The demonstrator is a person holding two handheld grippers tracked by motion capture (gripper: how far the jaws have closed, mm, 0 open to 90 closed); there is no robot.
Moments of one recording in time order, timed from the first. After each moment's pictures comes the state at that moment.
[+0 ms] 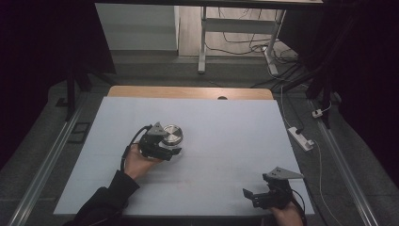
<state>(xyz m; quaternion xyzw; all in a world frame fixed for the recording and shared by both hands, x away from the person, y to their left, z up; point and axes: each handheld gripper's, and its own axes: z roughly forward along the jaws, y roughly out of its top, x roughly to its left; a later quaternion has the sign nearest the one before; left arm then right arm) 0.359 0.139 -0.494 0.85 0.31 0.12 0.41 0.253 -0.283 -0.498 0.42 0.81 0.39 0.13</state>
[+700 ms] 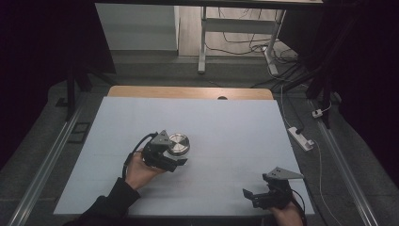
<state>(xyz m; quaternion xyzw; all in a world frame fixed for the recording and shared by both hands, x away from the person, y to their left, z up) 0.326 0.117 -0.481 0.86 0.27 0.09 0.41 0.253 -0.283 -0.498 0.41 0.81 0.39 0.13</state>
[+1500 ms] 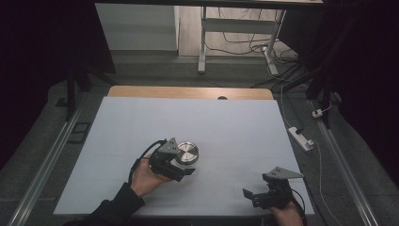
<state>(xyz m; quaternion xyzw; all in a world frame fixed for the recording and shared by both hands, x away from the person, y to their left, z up) 0.310 0.095 -0.481 0.87 0.24 0.07 0.42 0.254 -0.283 -0.498 0.42 0.81 0.39 0.12</state>
